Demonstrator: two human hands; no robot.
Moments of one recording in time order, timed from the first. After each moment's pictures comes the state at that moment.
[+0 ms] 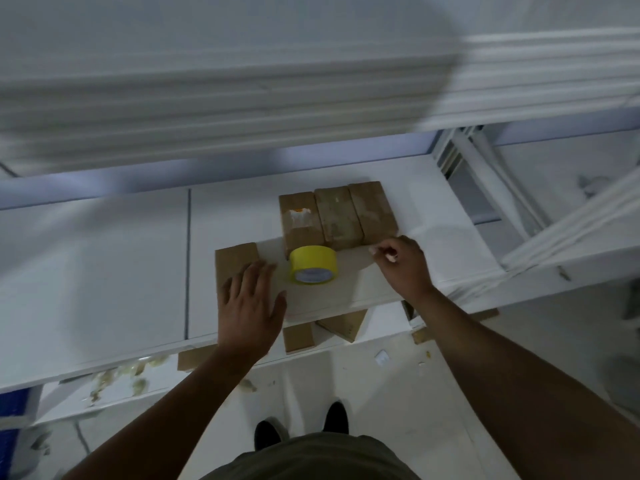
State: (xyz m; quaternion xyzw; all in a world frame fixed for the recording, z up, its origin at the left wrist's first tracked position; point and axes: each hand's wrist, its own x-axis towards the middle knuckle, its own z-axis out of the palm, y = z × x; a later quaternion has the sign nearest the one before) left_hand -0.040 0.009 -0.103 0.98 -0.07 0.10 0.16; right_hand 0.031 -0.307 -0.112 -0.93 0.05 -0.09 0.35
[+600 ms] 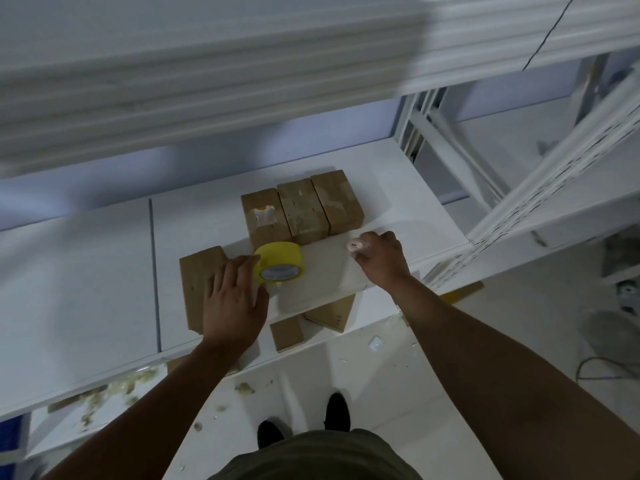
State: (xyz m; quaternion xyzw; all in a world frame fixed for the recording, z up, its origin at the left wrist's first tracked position) left_hand -0.028 -0.016 -0.094 0.97 -0.11 0.09 0.19; right_hand 0.019 -0.329 -0.124 -0.95 0.13 0.05 0.27
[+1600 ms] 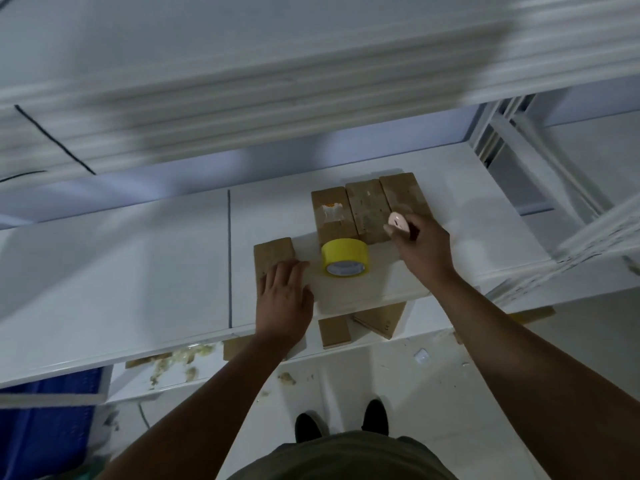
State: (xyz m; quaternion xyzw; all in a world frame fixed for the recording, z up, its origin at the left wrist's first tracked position) left_hand -0.040 0.015 -0.097 0.98 -0.06 0.05 0.17; right_hand 0.029 -0.258 -0.066 -0.90 0.08 -0.12 0.42
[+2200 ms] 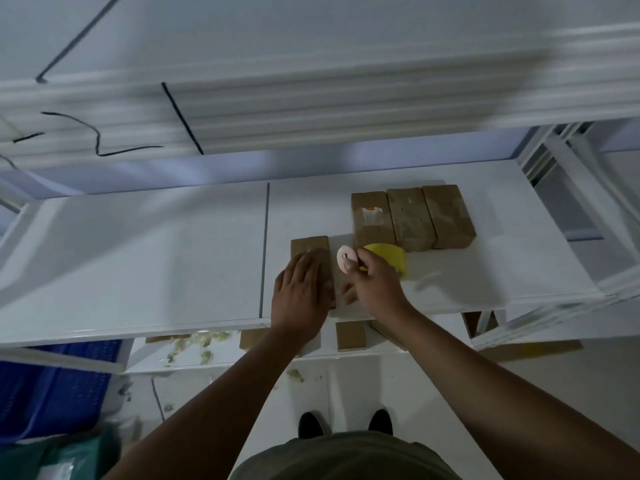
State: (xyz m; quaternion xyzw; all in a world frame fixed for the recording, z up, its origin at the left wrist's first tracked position) left_hand -0.037 0.049 -0.112 0.98 -0.03 0.03 0.19; right_hand -0.009 -0.117 -0.059 -0.81 0.03 0.11 0.58
